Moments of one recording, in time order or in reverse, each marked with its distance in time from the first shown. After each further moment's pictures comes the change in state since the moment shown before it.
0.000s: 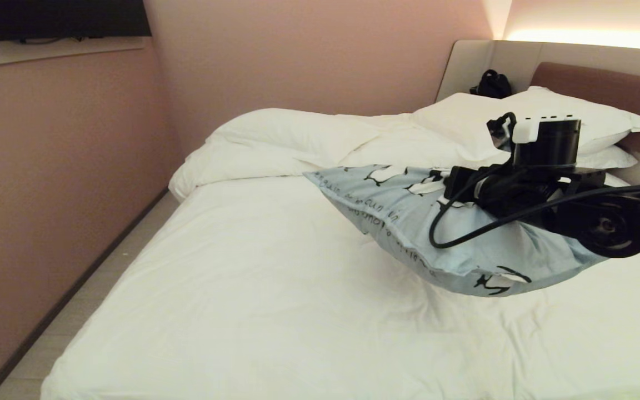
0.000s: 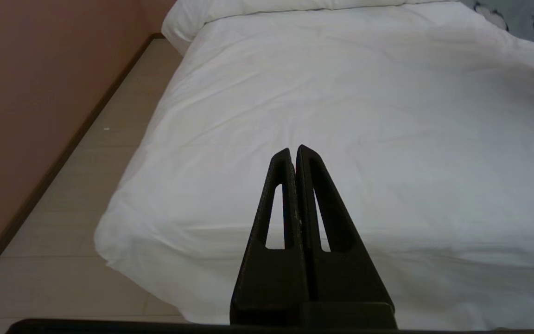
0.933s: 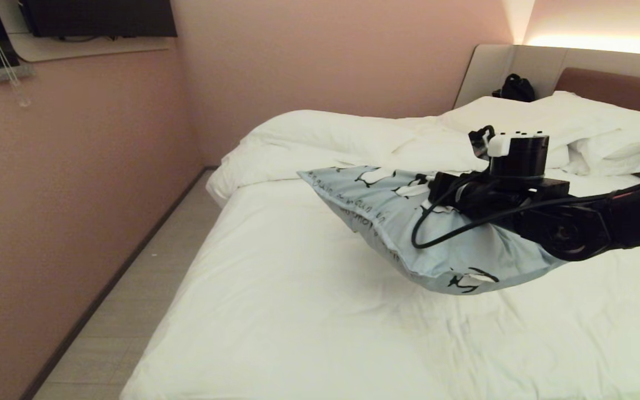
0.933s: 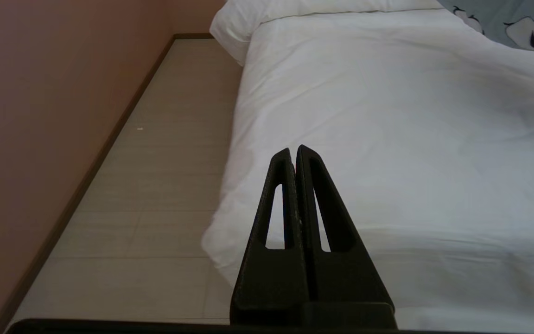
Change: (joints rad) left arm 0.000 0.000 0.000 0.000 0.000 0.000; right arm -0.019 0.114 -0.040 -0.104 0.044 0.021
